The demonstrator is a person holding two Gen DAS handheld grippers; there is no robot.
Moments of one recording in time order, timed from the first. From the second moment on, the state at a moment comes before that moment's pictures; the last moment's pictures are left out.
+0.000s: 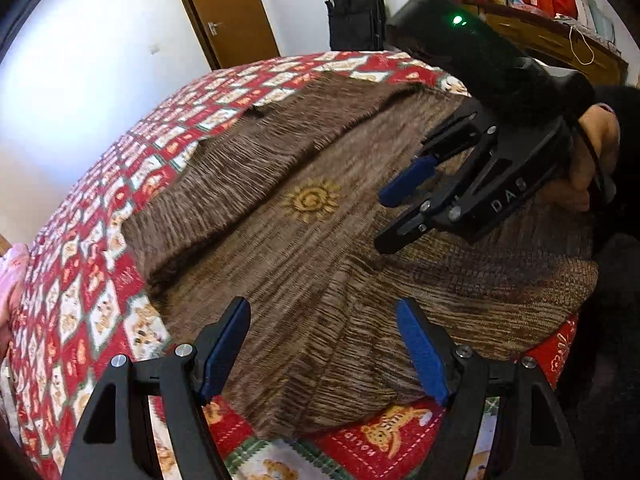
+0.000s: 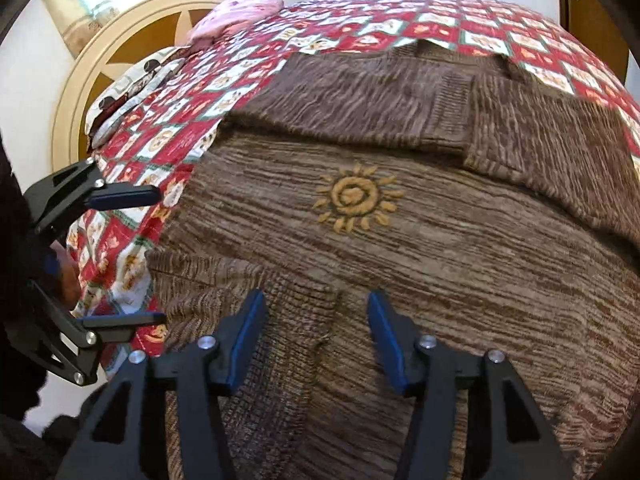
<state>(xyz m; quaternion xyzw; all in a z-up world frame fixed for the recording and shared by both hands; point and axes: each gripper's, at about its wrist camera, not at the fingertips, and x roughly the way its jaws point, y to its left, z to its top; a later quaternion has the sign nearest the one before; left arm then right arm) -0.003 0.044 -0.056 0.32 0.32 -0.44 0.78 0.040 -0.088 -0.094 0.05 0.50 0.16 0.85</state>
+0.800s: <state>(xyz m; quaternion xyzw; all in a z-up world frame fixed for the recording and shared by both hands) -0.022 0.022 -0.054 0.33 0.29 -0.56 0.70 0.019 -0.065 -0.024 0.07 0.42 0.41 0.81</state>
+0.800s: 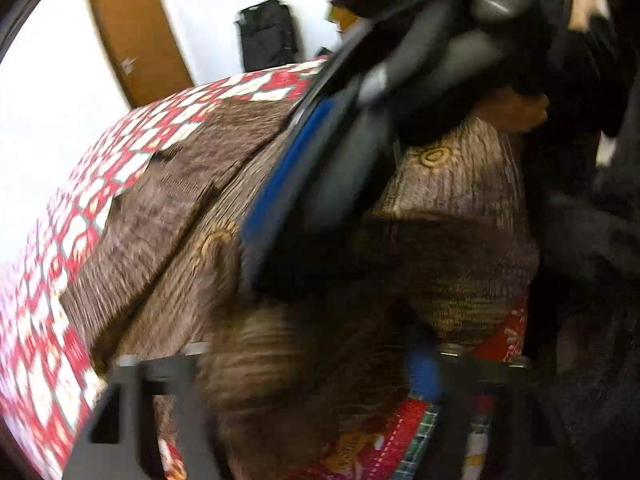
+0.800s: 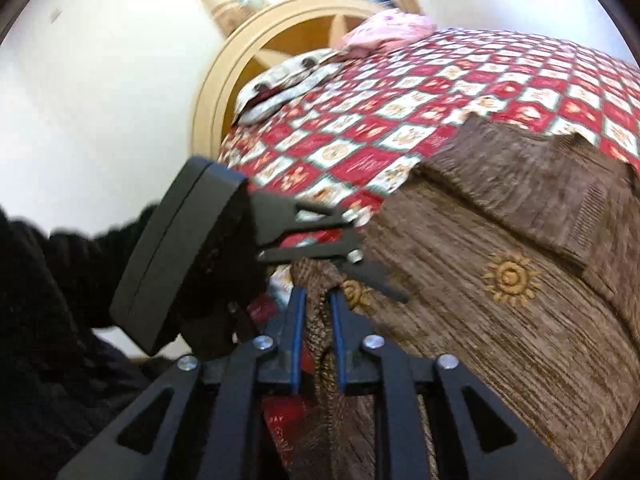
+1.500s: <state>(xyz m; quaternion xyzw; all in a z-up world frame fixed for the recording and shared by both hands) 0.024 0.012 -0.058 0.27 0.33 -0.51 0.75 -0.037 -0.225 0.007 0.28 0.33 0.16 0.89</state>
